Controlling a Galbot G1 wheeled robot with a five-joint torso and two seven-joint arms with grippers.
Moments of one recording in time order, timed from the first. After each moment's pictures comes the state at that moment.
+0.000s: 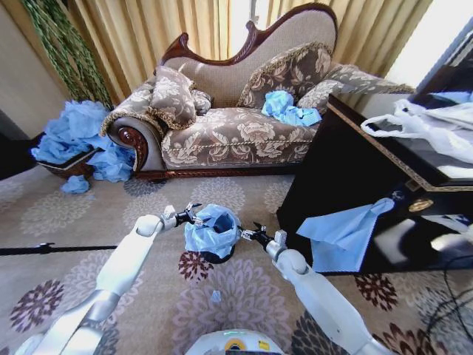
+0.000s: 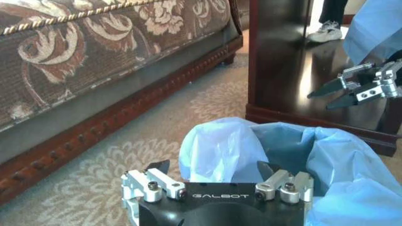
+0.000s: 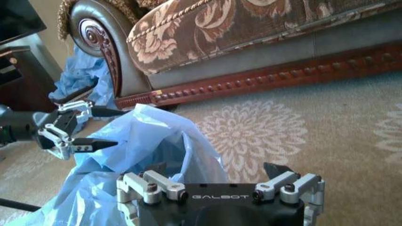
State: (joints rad) left arm 0.65 -1.05 -0.26 -1.17 -0.12 -0.01 0.83; right arm -0.87 1.16 -0.03 1.47 0.70 -0.15 -0.10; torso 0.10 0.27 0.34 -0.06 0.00
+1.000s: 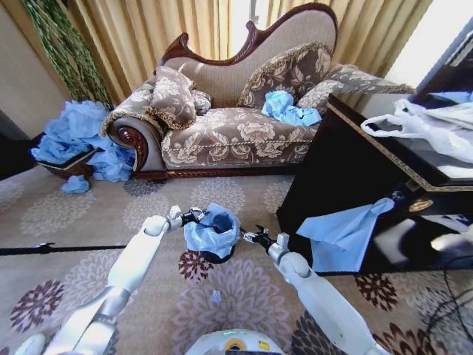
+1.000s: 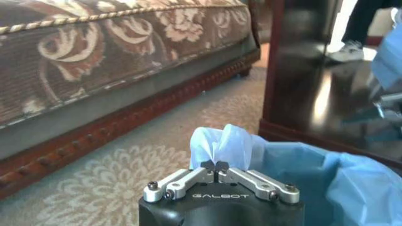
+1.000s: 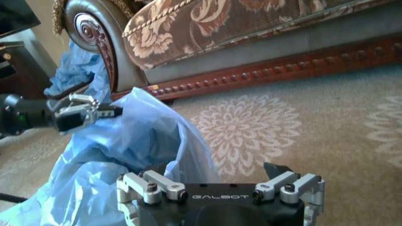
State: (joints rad) left arm 0.62 -1.11 -0.26 -1.12 -0.17 0.01 0.76; right arm -0.90 1.15 -0.02 1.49 0.70 -0.15 -0.10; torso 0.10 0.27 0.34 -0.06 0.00
